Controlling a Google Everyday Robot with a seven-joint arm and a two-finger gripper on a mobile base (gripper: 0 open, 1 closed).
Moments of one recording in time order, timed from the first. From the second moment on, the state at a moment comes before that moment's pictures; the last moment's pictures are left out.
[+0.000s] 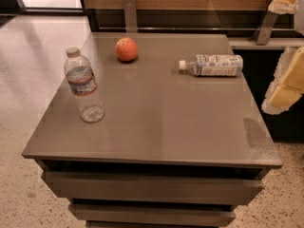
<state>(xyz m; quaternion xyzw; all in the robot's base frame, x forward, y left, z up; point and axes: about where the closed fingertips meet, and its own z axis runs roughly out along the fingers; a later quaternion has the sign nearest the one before) 0.427 -0.195 1.037 -0.60 0.76 -0.09 0.23</state>
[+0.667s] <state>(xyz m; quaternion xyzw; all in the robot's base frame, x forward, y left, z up) 0.445 -0.187 1.035 -0.61 0.75 -0.09 0.23</state>
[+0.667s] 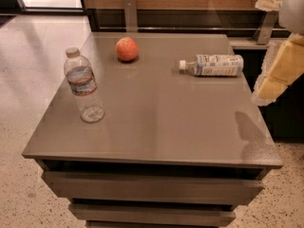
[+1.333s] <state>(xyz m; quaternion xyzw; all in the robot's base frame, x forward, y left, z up) 0.504 -0.160 1.000 -0.65 0.73 -0.04 0.21</state>
